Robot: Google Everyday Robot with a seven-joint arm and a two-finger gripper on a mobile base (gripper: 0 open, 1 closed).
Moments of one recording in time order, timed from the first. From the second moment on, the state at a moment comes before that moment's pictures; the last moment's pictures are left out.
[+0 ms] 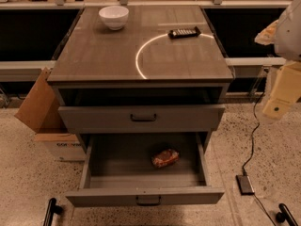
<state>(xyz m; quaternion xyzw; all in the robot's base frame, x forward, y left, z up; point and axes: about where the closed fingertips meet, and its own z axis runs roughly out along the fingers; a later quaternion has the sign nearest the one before) 0.438 -0.216 0.977 -0.60 0.78 -0.04 0.16</state>
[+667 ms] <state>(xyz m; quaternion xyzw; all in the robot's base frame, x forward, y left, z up) 0.436 -0.214 0.951 -0.63 0.76 -0.01 0.16</state>
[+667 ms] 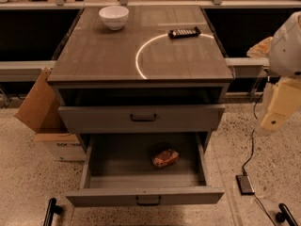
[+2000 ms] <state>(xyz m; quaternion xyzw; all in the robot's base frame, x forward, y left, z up) 0.422 -0.199 0.799 -0.67 0.70 0.12 0.20</state>
